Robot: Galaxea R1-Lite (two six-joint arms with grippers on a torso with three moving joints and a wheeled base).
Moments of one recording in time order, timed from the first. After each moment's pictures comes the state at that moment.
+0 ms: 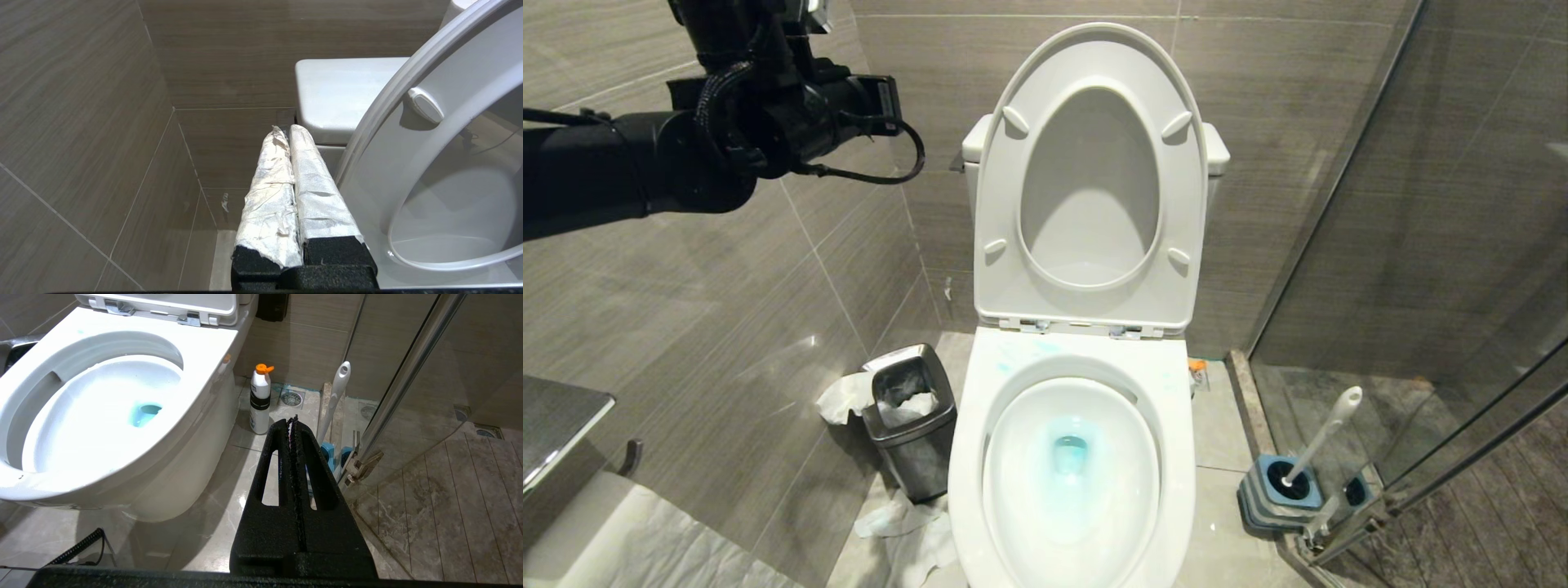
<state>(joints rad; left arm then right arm) -0.29 2.00 -1.95 -0.23 0.12 0.08 0.01 0.00 0.00 0.00 0.03 -0.01</state>
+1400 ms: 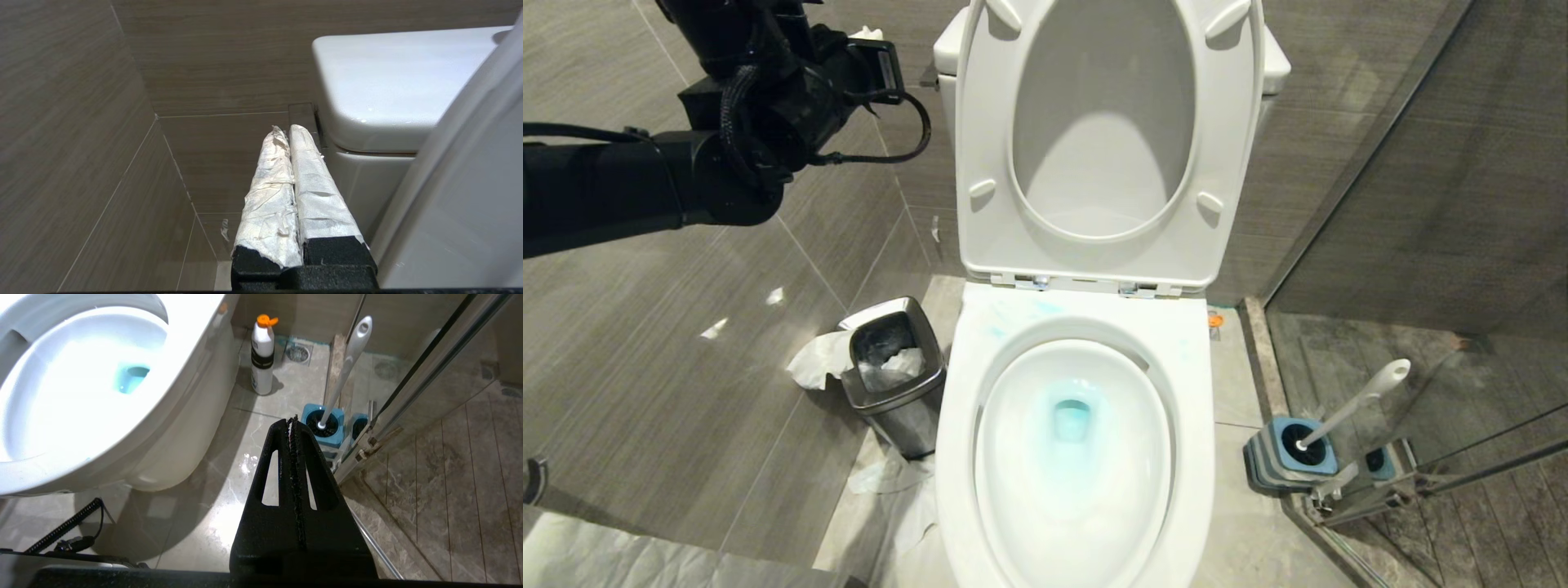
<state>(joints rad) -0.30 2.04 -1.95 -0.52 0.11 0.16 0.01 0.00 0.00 0.00 0.03 -0.01</state>
